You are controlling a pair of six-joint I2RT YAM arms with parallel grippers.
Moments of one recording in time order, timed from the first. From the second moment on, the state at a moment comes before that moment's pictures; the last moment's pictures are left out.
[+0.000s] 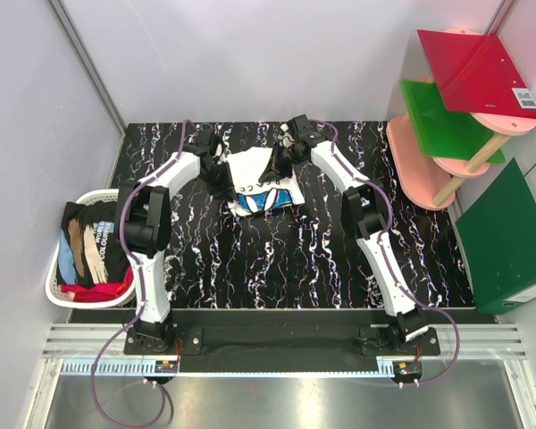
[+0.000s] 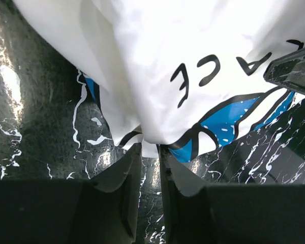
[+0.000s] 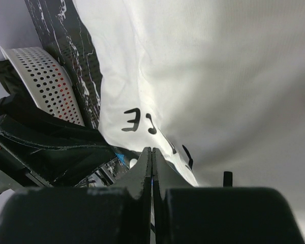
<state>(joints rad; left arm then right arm) -0.23 2.06 1.59 -0.73 0.30 -0.47 0.43 2.70 2.53 -0.81 -0.70 0.67</state>
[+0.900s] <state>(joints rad) -0.24 2.14 1.58 -0.70 0.37 -0.44 0.43 2.72 2.53 -0.81 -0.70 0.69</state>
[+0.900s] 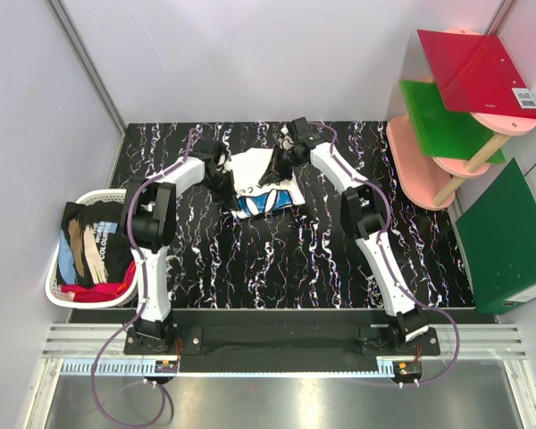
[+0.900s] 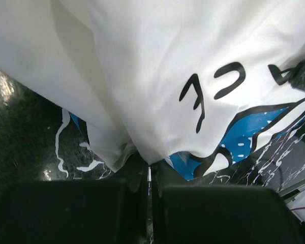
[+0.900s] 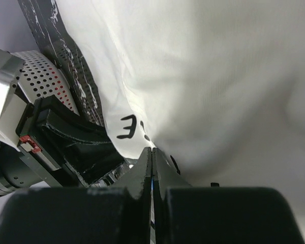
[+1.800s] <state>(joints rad) -0.24 1.88 1.40 -0.82 0.36 -0.39 0.43 2.72 2.50 -0.81 -0.70 0.70</state>
